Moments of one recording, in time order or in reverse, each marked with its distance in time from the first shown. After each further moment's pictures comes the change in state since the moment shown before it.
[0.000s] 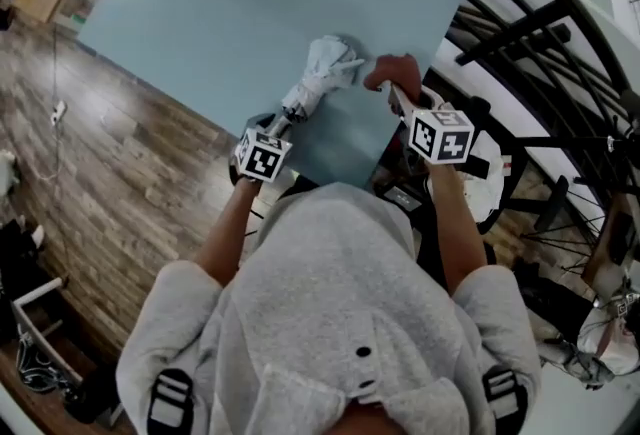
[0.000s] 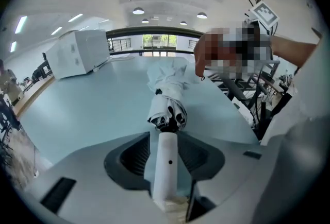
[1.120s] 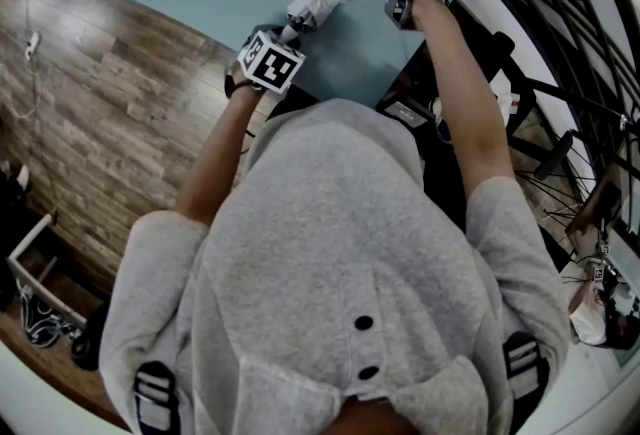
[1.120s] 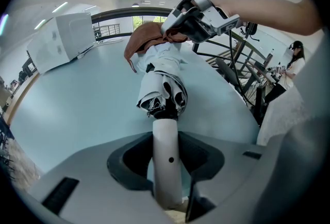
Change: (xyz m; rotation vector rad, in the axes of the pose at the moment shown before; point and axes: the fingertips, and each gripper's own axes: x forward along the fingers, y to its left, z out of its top) left arm 0.036 0.010 -0.005 0.075 0.137 -0.067; right arm 0.184 0.023 0.027 0.209 0.301 0.125
